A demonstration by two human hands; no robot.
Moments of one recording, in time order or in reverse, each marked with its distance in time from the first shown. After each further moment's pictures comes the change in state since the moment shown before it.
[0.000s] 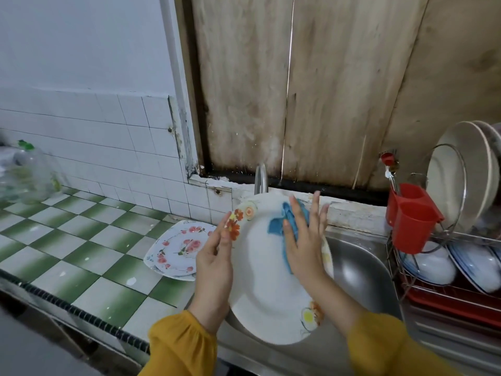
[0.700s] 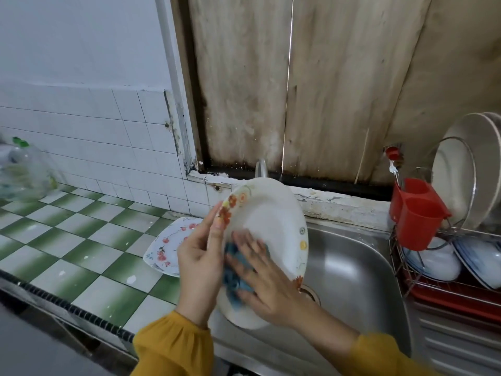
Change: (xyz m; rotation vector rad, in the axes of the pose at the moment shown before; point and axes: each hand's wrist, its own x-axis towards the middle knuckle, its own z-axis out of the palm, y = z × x) left_hand 0.009 0.007 -0.013 0.099 0.051 0.213; right_hand -0.055 -0.018 0.023 0.004 -0.355 -0.784
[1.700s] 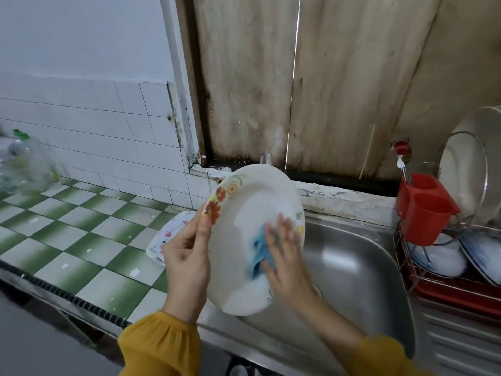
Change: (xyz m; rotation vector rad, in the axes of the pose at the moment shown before) left_hand 0.006 -0.001 -0.019 -0.090 0.090 0.025; right_hand -0.016 0.026 0.013 -0.182 0.184 0.364
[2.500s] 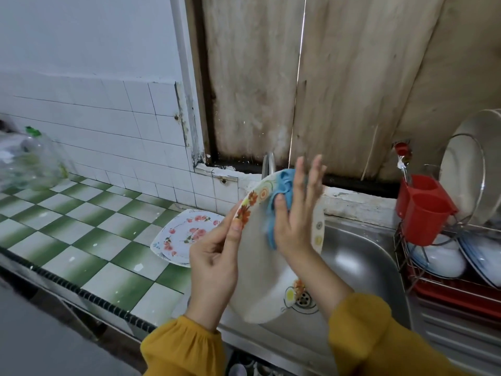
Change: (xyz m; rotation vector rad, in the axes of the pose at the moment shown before) left_hand -0.028 0.006 0.014 0.061 -0.136 0.098; right_hand 0.090 -0.034 -0.041 0.248 0.395 0.169
